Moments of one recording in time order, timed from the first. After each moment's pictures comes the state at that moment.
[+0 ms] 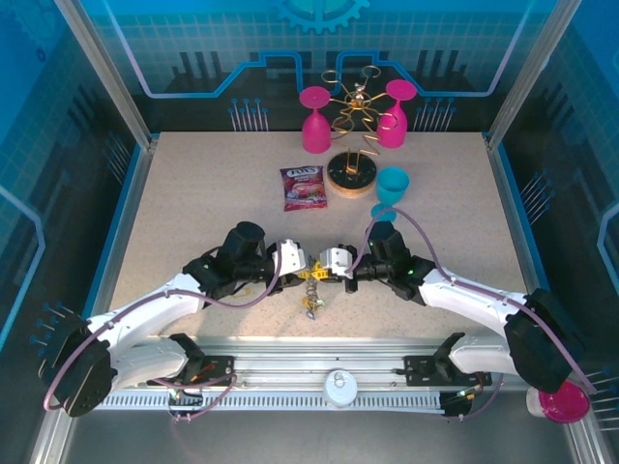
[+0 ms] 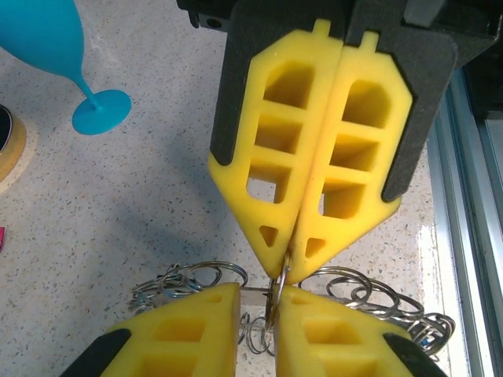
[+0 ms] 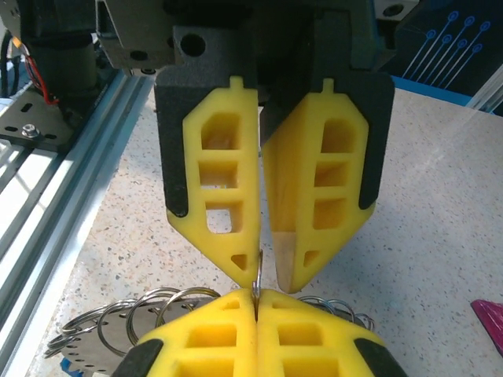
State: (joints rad) left arm -0.65 1.10 0.63 -0.15 0.50 0.49; right arm 0.71 1.24 0.60 0.16 -0.66 -0.61
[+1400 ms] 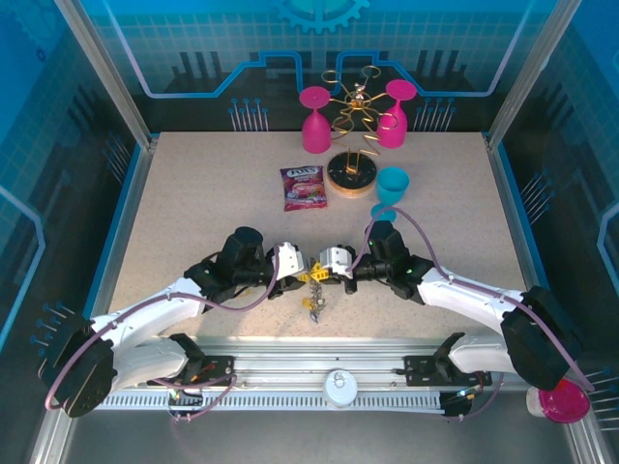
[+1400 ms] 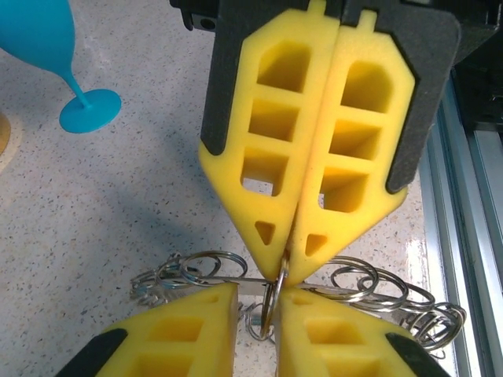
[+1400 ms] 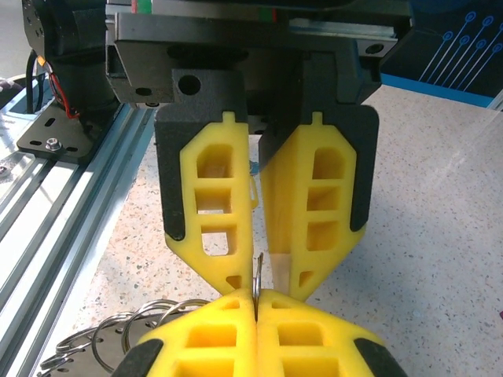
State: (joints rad) left arm -0.65 1.10 0.57 -0.06 0.52 0.43; right arm 0.70 1.26 0.60 0.17 -0.71 -0.58
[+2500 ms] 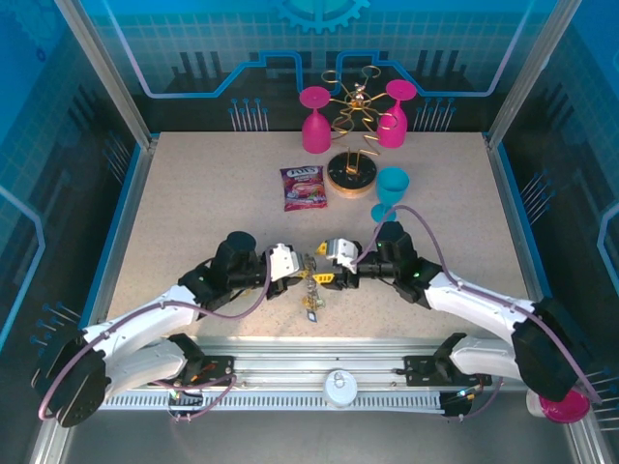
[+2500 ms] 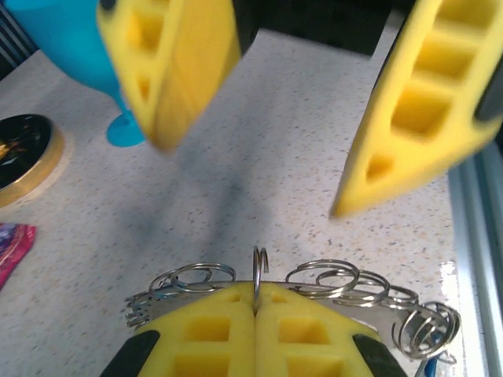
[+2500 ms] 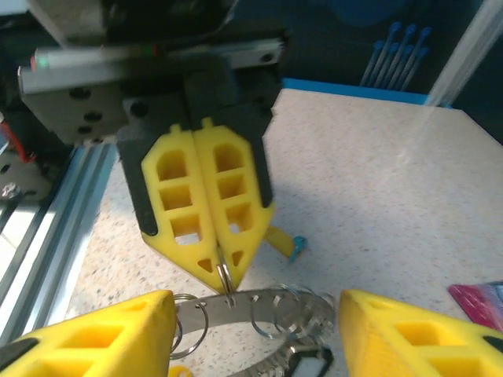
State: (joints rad) left arm -0.65 1.01 0.52 0.01 0.44 0.41; right arm 0.67 1.15 0.57 0.25 -0.60 -0.41
